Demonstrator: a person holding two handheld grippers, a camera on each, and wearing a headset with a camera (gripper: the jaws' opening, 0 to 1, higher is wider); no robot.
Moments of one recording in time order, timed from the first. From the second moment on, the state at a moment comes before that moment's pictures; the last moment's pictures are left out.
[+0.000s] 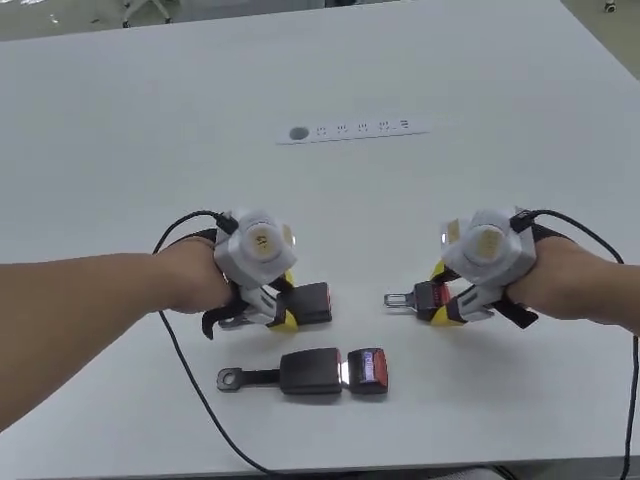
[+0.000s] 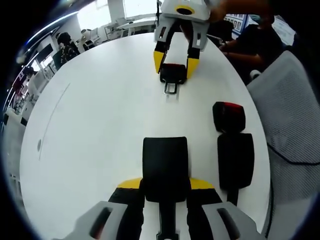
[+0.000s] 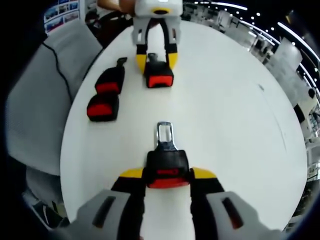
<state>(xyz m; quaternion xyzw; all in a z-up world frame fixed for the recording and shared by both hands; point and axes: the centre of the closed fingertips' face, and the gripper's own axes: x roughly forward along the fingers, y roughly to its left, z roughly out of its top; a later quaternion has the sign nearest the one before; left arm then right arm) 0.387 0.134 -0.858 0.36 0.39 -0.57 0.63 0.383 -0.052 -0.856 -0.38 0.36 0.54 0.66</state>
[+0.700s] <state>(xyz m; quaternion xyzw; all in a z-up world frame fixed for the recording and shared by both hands) 0.384 0.135 -0.858 0.37 0.40 -0.55 0.63 0.371 -0.122 -0.858 -0.41 0.39 0.51 0.64</state>
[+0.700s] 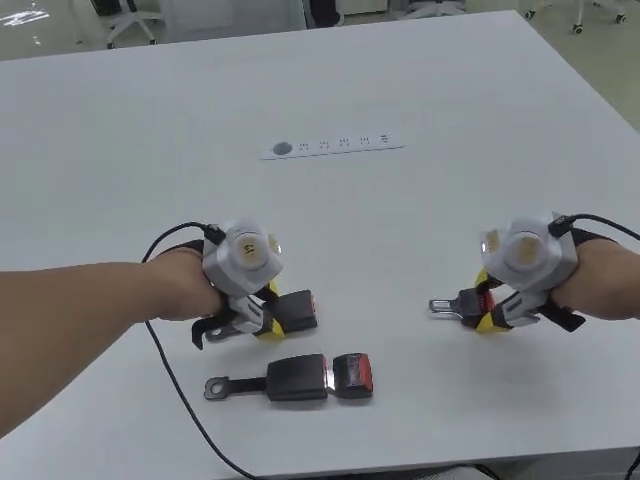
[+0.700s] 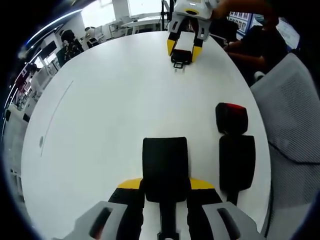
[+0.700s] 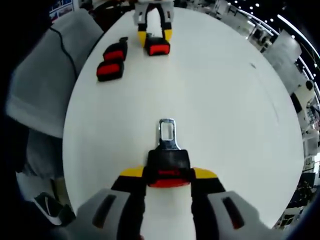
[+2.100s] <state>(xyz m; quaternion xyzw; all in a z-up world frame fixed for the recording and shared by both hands) 0.286 0.247 -0.763 0.19 0.30 -0.40 0.84 0.284 -0.121 -0.785 -0.19 0.32 0.42 0.83</state>
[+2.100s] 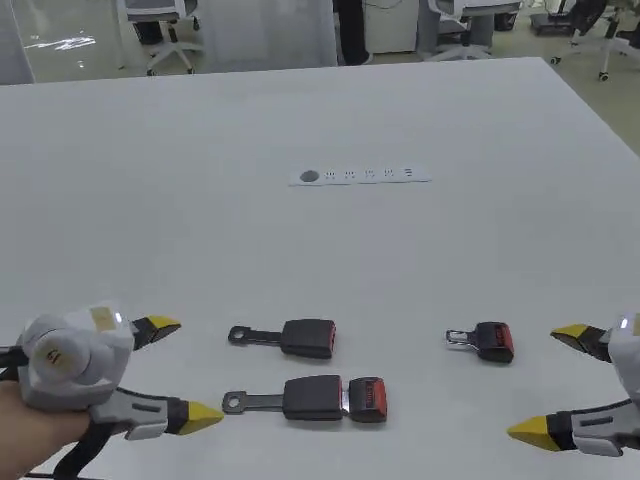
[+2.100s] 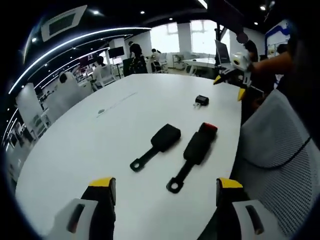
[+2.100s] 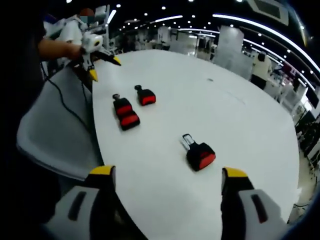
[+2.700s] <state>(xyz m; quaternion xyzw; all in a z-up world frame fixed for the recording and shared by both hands) 0.273 0.262 -0.761 0.15 0.29 -0.38 0.86 0.284 -0.121 -0.783 -0.18 0.32 0.40 0.84</state>
